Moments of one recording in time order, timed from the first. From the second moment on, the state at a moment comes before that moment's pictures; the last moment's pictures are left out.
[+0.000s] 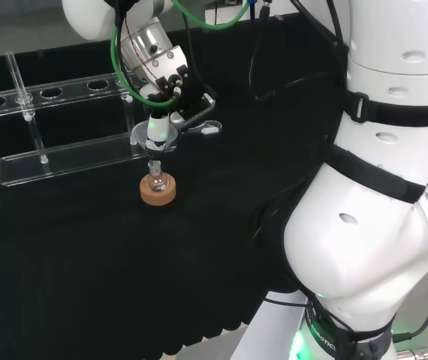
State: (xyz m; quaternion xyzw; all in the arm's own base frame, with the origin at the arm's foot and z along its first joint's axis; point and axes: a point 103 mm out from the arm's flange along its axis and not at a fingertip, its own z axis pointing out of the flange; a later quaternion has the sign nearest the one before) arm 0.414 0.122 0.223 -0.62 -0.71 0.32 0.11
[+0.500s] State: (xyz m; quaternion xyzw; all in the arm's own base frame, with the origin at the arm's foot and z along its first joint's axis) arm 0.413 0.124 0.214 -0.60 -0.72 0.32 0.13
